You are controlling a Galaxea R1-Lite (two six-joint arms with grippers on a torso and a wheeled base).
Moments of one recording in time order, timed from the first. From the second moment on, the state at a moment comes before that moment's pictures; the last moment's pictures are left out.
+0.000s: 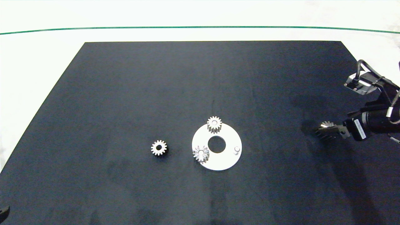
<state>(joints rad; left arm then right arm) -0.07 0.65 -0.87 0.66 0.05 0.18 -0.03 1.49 -1.15 0.30 0.13 -0.41</state>
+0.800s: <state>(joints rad) -0.28 0.91 -0.80 0.39 0.07 0.22 -0.01 1.20 -1.15 0.46 0.19 -0.41</state>
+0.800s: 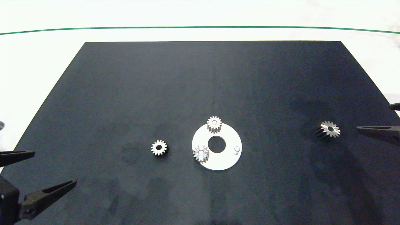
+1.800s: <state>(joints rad) -0.48 1.19 -0.78 0.15 0.18 0.24 -0.02 1.17 -1.11 0.45 0.21 -0.41</state>
